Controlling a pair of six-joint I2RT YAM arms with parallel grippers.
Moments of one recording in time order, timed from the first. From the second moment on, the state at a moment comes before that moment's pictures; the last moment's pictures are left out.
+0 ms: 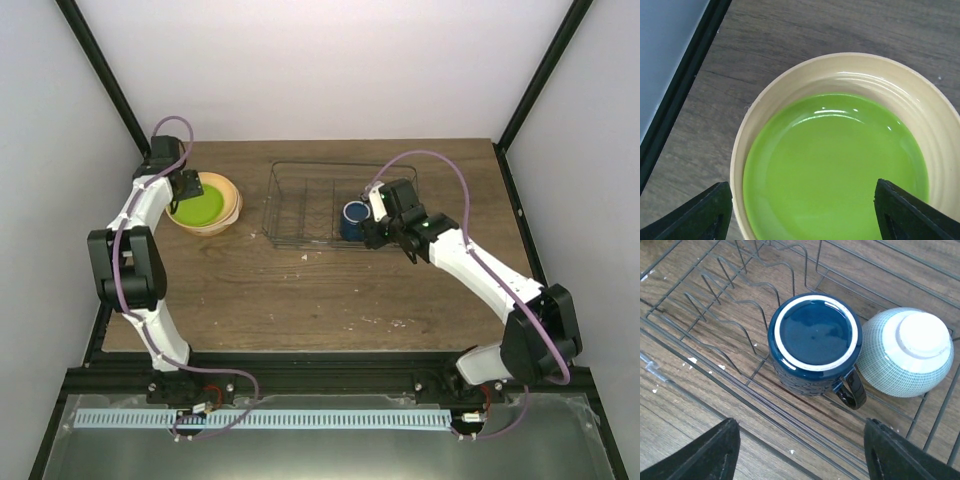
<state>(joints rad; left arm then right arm) 0.10 1.82 1.47 -0.60 -0.17 -0.22 0.52 1.40 1.08 -0.49 0.02 -0.03</state>
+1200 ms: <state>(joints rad) 0.15 2.12 1.69 -0.73 -0.10 -0.08 0.52 1.33 1.03 -0.55 0.05 0.02</state>
